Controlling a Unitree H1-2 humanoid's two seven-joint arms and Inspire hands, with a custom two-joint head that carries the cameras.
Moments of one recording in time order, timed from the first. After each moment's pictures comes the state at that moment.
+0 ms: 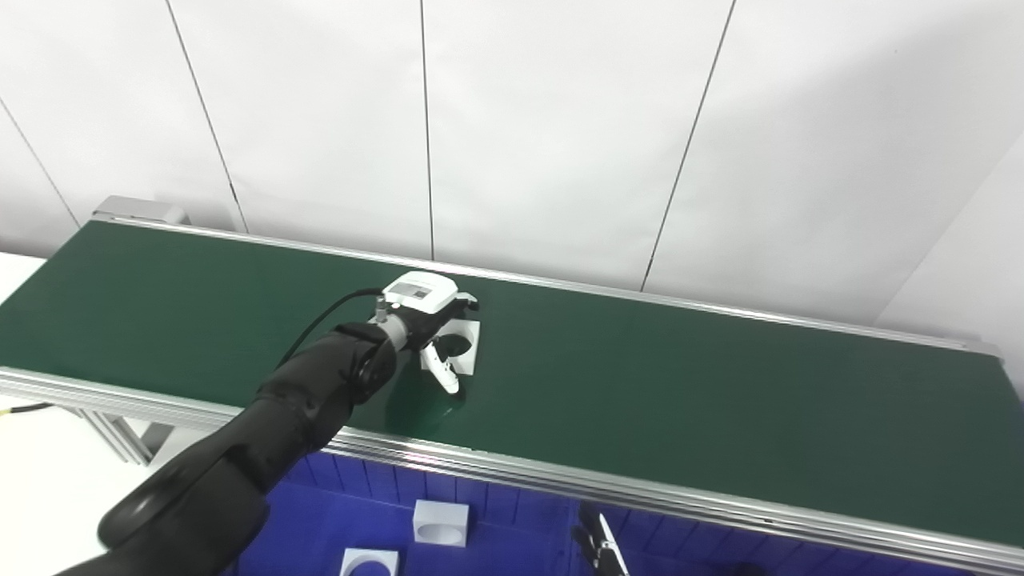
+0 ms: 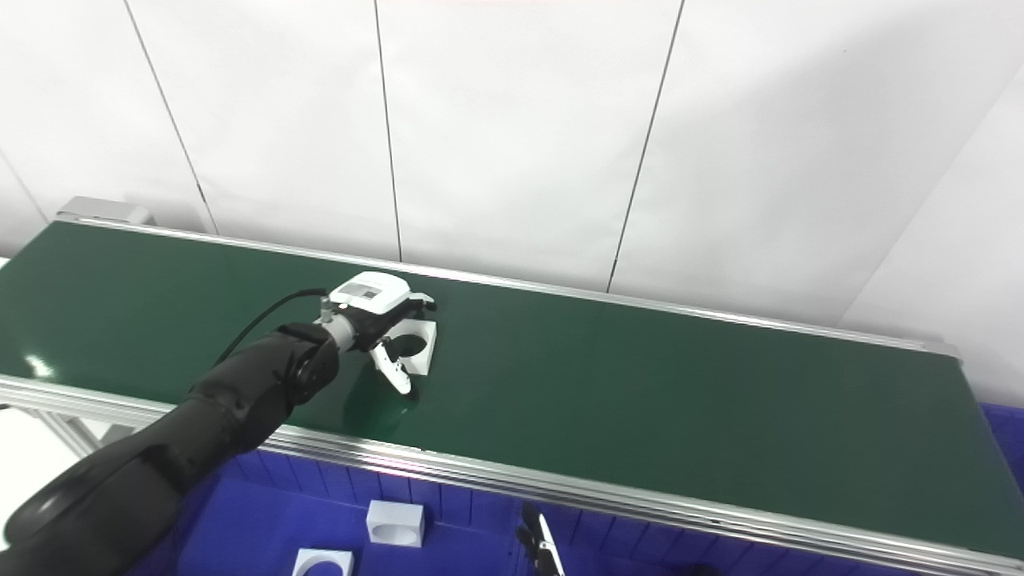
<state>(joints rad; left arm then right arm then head) -0.83 0.25 -0.65 1.02 0.87 -0.09 -0.02 0.33 0.01 0.35 0.14 -0.15 -0.42 -0.03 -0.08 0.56</state>
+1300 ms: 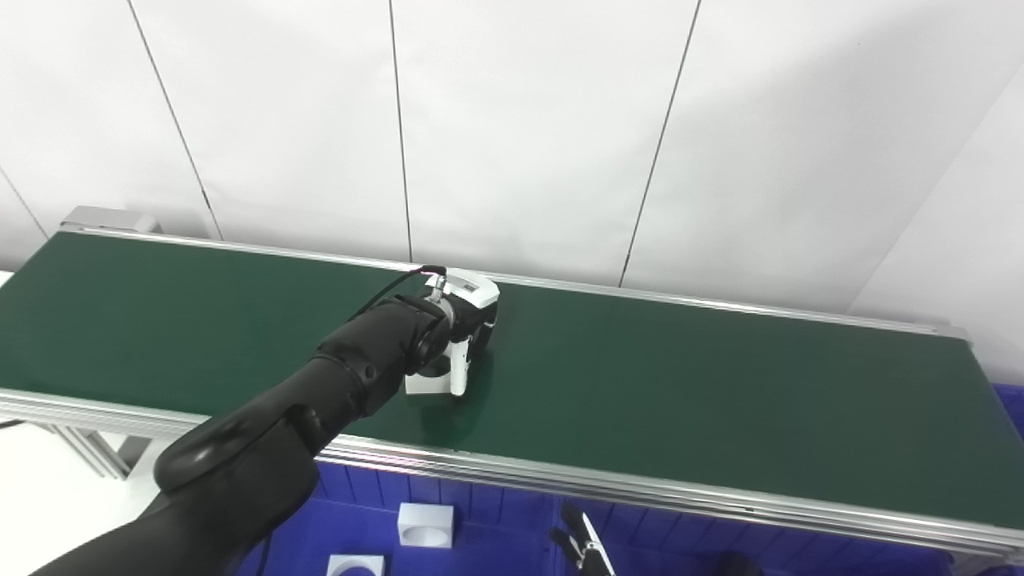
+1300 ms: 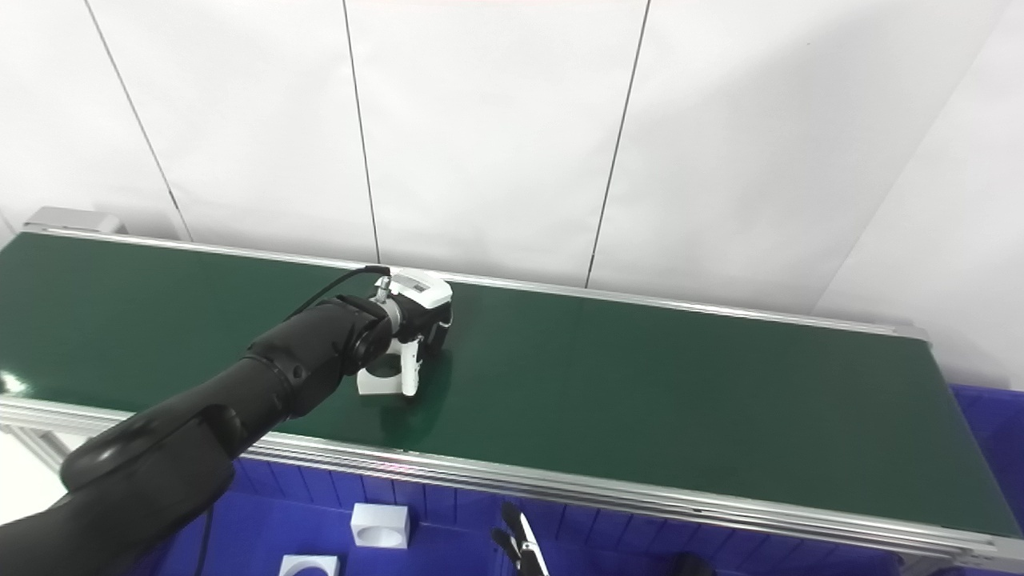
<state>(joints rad) -0.94 0.17 -0.77 1.04 0.85 0.01 -0.23 0.36 0.03 0.35 0.10 -0.15 -0.42 0.00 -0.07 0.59</state>
